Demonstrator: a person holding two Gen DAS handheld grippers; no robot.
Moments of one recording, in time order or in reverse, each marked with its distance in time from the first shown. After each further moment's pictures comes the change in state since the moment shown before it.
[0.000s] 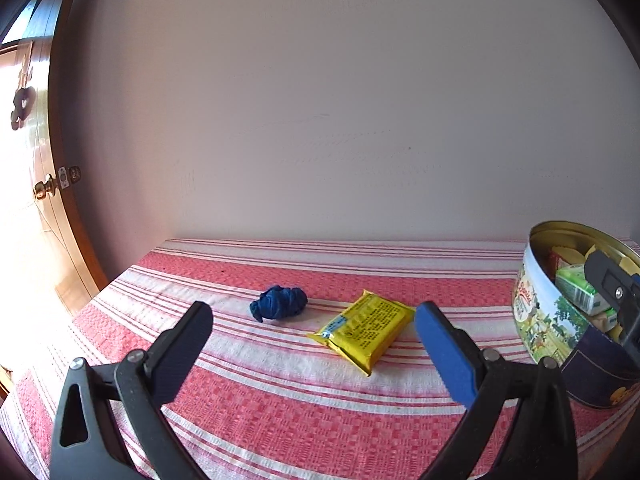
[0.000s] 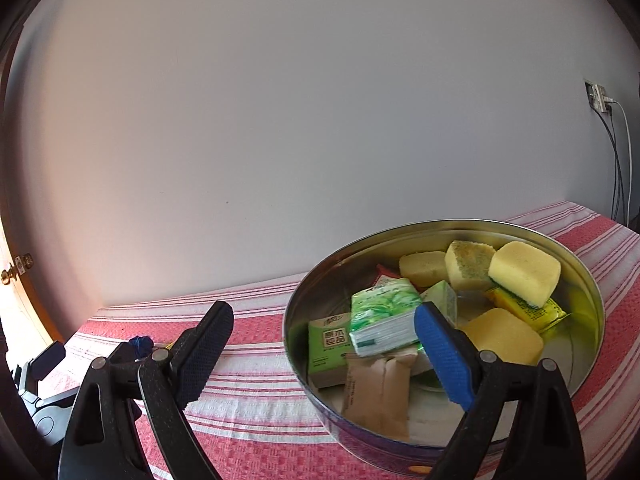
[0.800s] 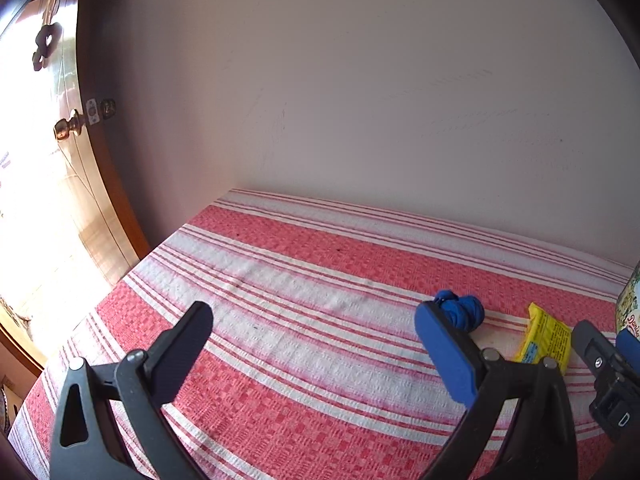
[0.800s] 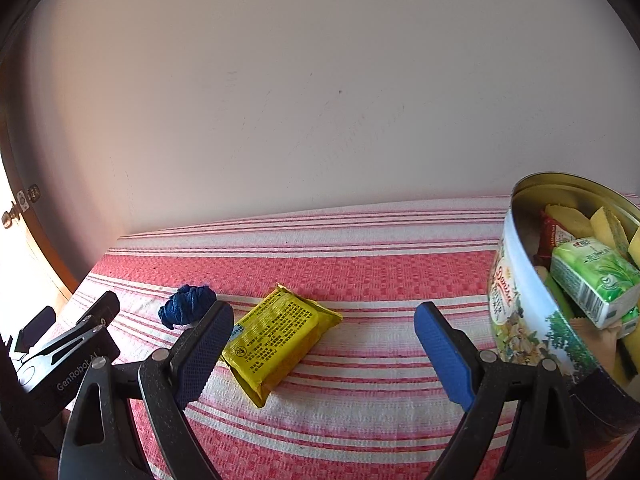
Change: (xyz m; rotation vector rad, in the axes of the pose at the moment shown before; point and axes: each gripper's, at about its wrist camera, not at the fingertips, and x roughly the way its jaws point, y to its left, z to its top) left arm 0.091 0.121 0.011 -0.127 0.200 0.114; right arm 0.111 0.120 -0.019 -0.106 0.348 0.058
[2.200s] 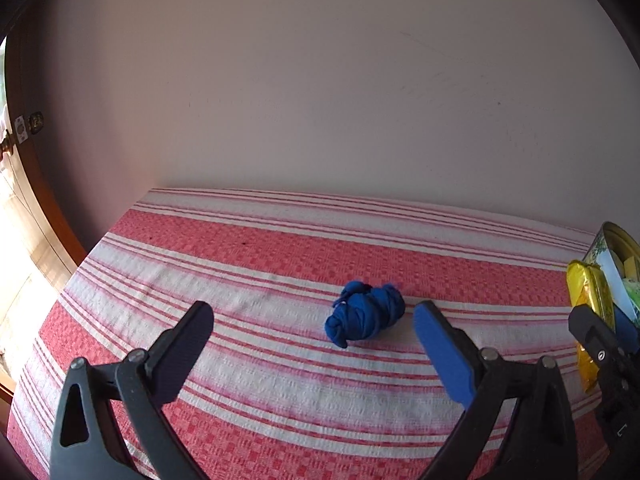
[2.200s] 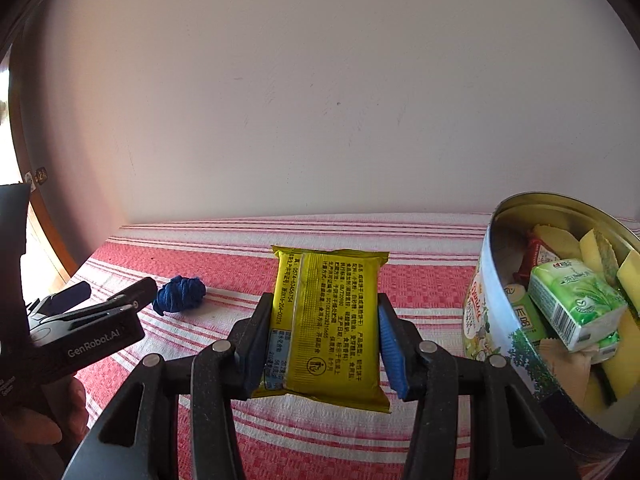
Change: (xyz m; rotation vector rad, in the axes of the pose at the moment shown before) left arm 0.018 -0.052 0.009 0.160 0.069 -0.177; right arm -0.037 -0.024 -0.013 -0.082 -0.095 0.019
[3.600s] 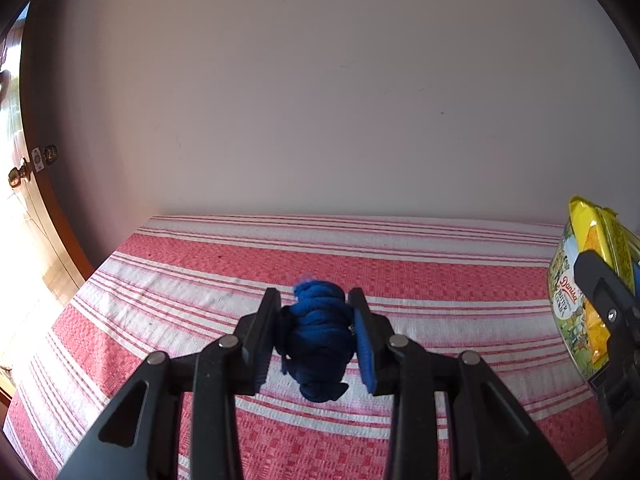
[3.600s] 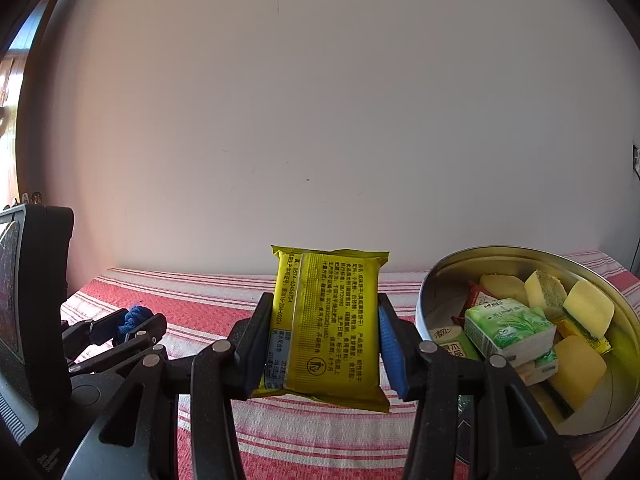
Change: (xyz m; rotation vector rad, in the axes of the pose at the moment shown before) left arm -0.051 -0.048 -0.029 0.011 -0.138 0.030; right arm -0.078 -0.012 -0.025 -0.019 -0.235 -0.102
